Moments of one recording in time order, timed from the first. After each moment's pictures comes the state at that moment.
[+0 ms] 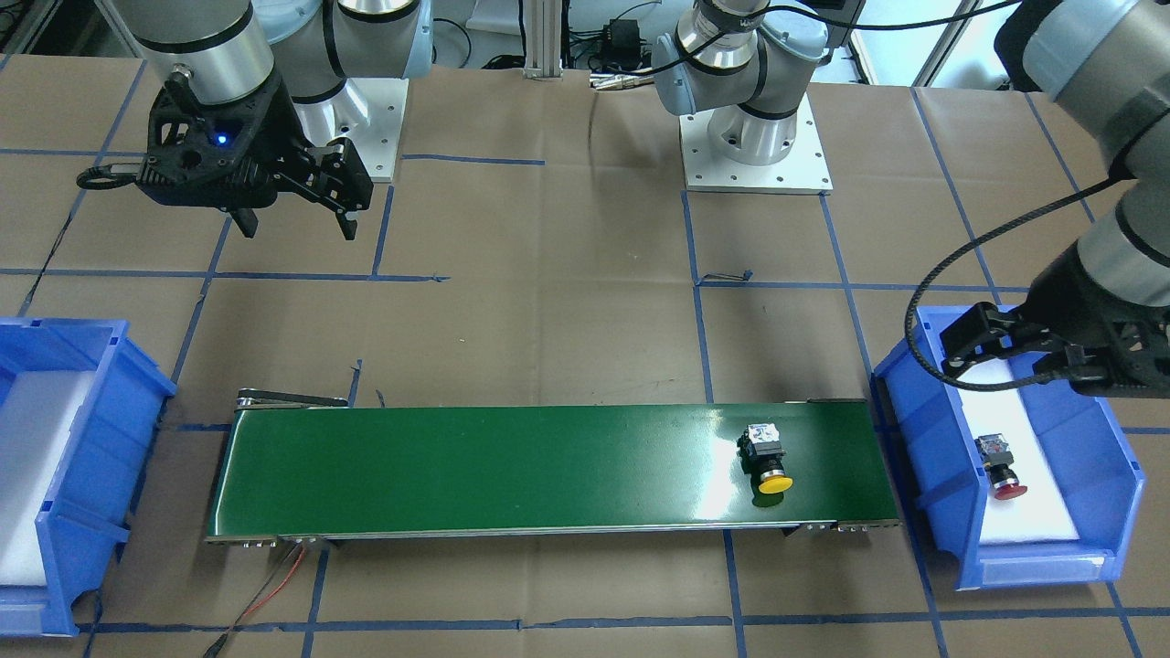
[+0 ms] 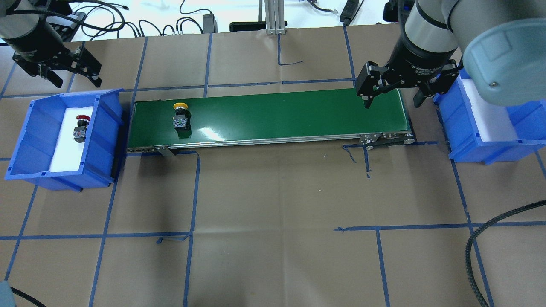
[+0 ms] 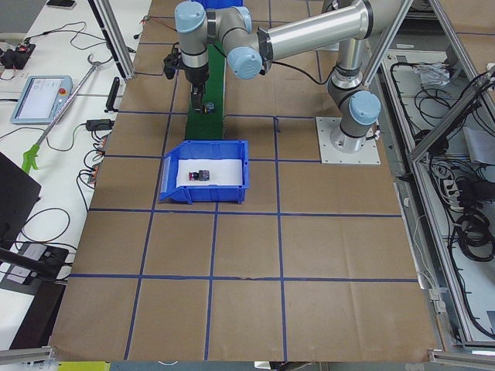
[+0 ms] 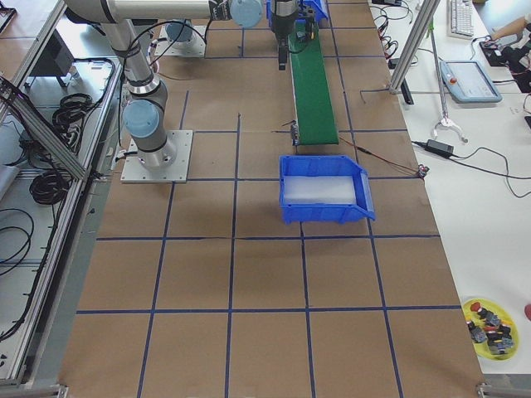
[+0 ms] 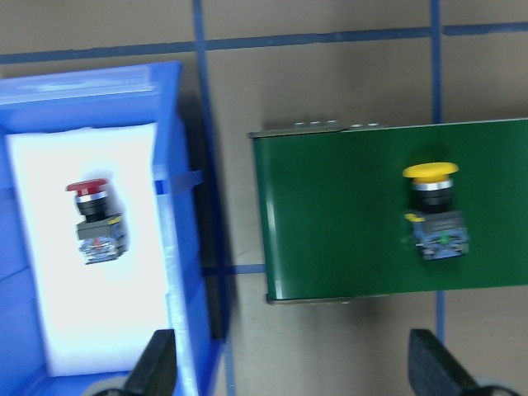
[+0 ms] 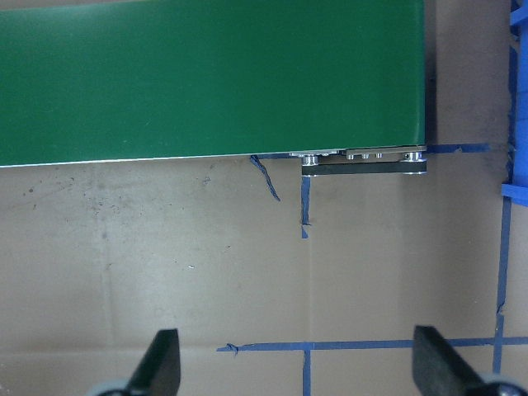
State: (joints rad) left arm -1.21 -1.80 -1.46 -1.42 1.58 0.39; right arm 1.61 -1.60 1.62 -1.63 -1.56 0.07
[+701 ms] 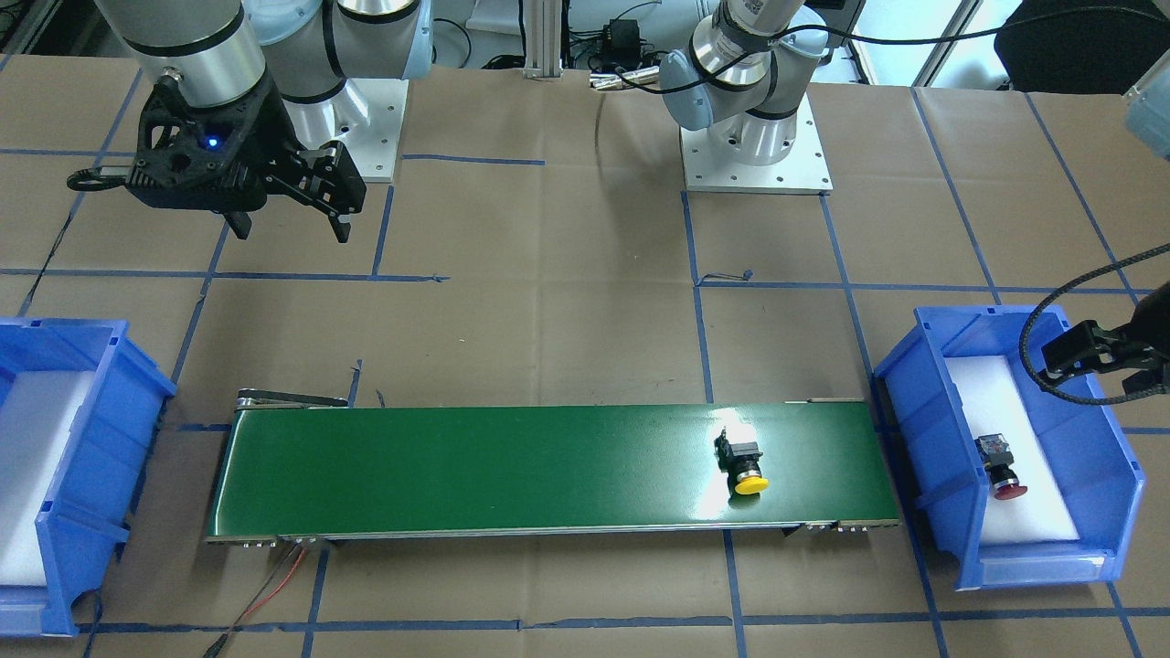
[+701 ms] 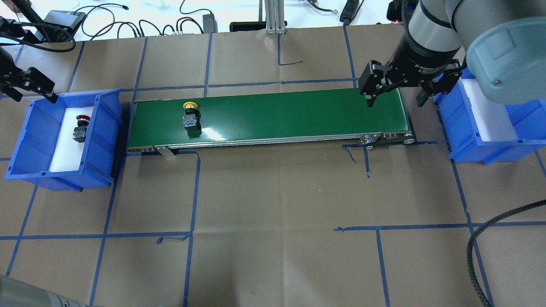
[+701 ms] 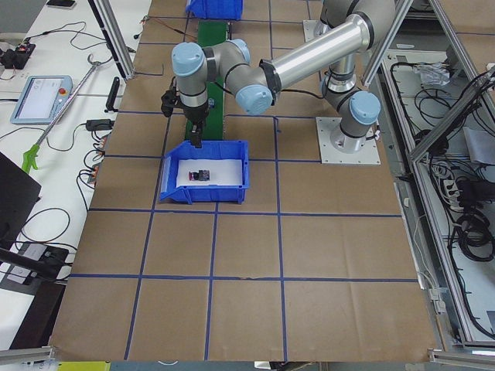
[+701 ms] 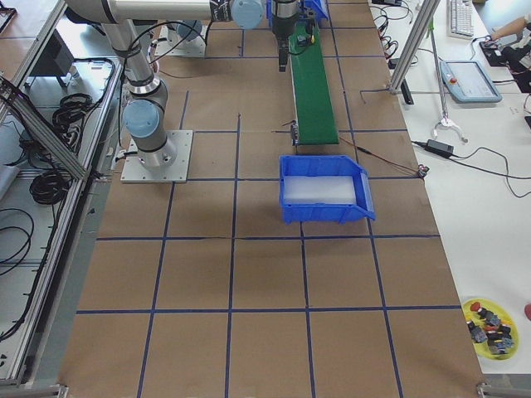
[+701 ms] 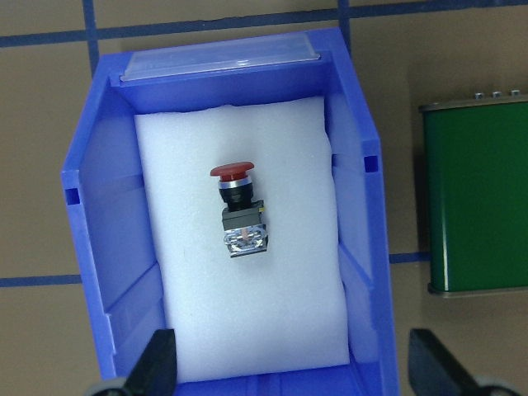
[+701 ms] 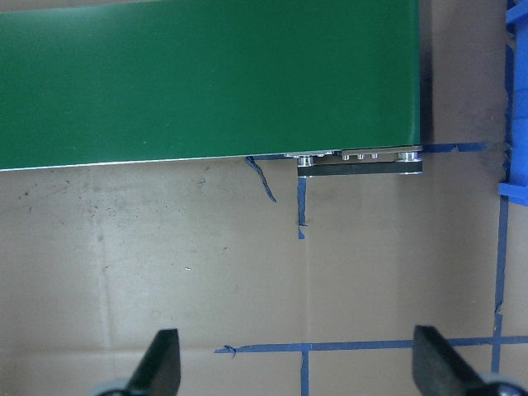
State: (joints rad) left arm -1.03 -1.89 -1.48 -1.32 1.58 0.65; right arm 1.59 -1.60 1.62 -1.63 -1.56 0.07
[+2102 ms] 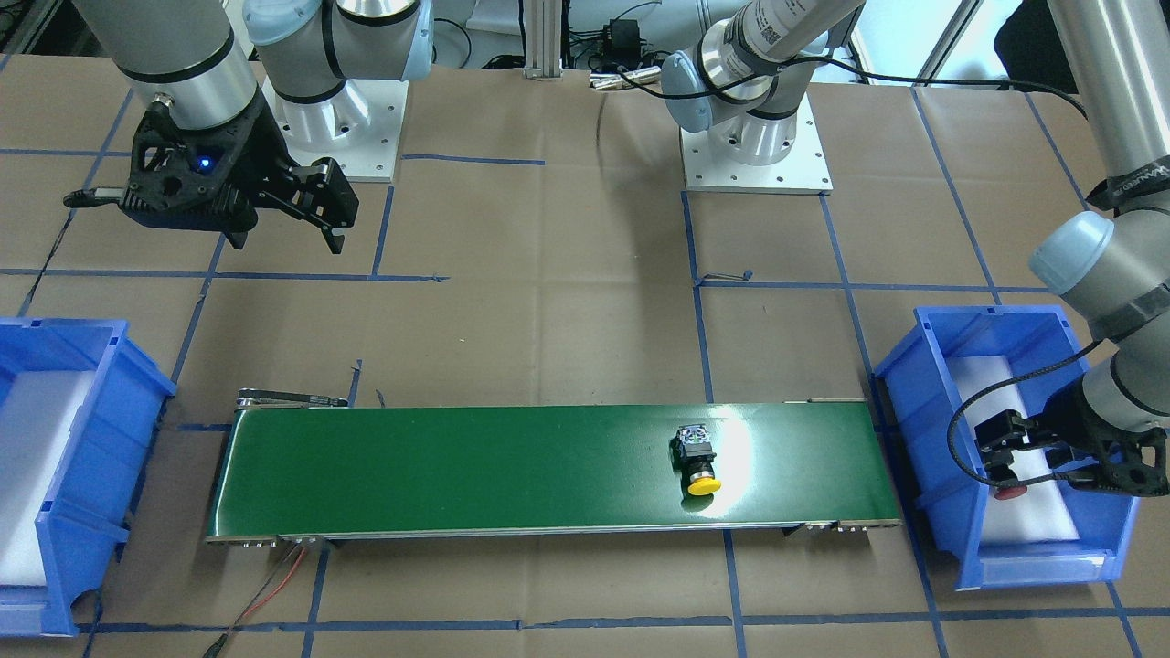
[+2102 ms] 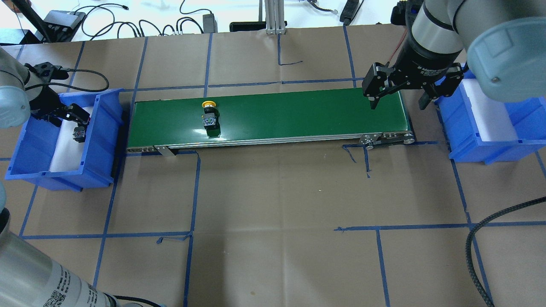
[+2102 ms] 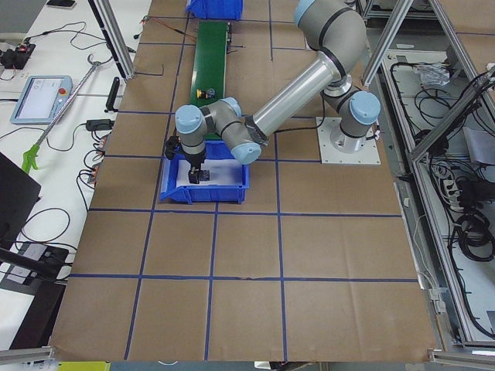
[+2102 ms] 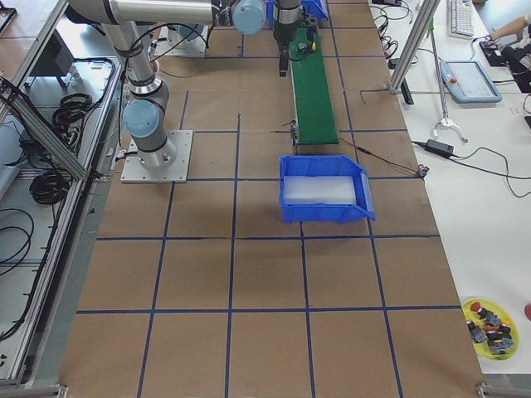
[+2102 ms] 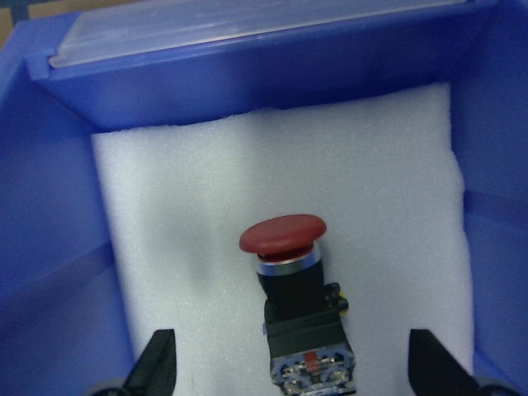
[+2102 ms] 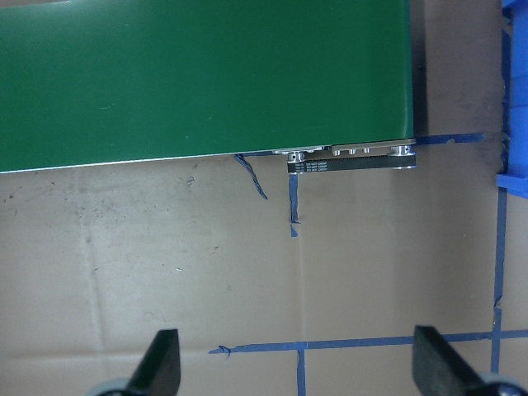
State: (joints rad) left arm -1.03 -2.08 -1.62 -0.99 1.57 0.66; right arm 1.58 -1.57 1.64 -1.63 -1.55 0.07
